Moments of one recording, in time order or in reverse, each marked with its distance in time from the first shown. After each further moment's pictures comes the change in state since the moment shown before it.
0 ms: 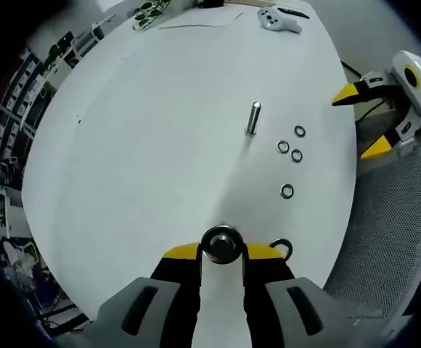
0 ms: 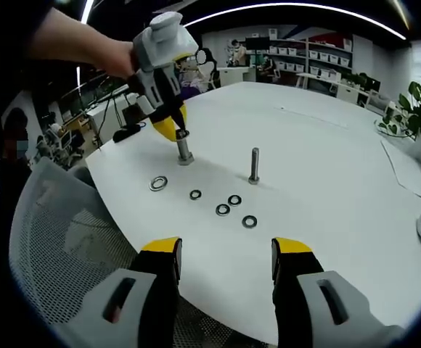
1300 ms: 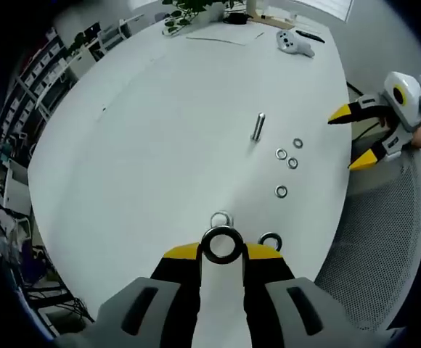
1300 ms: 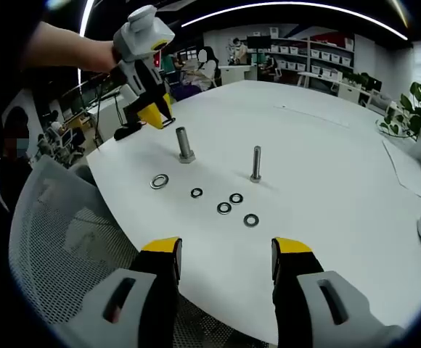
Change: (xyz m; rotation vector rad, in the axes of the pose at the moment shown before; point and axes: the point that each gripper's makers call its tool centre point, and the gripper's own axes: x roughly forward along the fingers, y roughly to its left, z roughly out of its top) left arm -0.034 -0.003 -0.011 -0.124 -0.101 0.029; right arm 0.000 0.001 -0.002 -0.005 0.010 0.007
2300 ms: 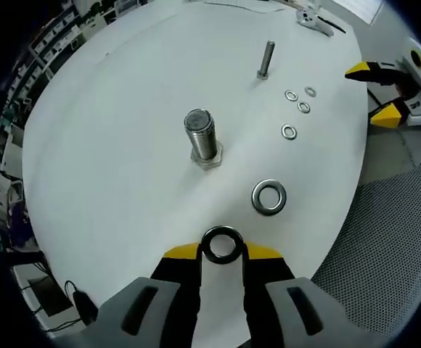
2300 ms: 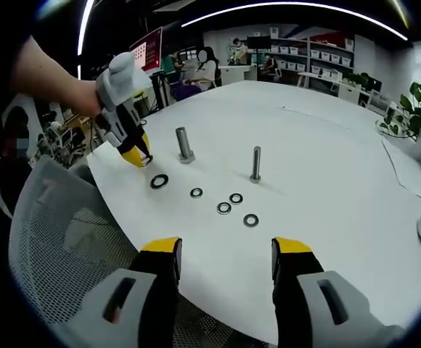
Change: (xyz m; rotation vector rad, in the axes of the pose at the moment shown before) left arm 0.040 -0.024 -0.084 -0.143 0.107 -0.001; right arm 0.000 -0.001 0.001 -0.003 -0.001 -0.002
